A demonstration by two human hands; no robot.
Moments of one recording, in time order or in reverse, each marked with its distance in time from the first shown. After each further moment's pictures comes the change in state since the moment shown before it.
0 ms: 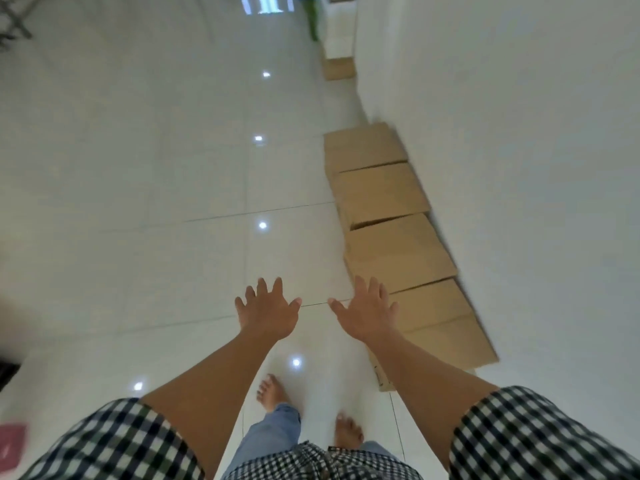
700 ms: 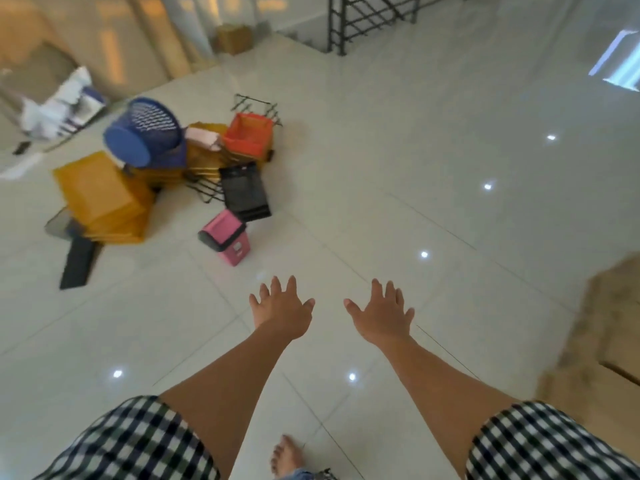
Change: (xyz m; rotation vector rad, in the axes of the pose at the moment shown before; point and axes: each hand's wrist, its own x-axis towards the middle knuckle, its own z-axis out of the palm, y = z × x) left_hand -0.228 -0.424 0.083 -0.458 0.132 -0.765; right_hand -0.215 -0.337 0.242 -0.399 -0.225 -0.739
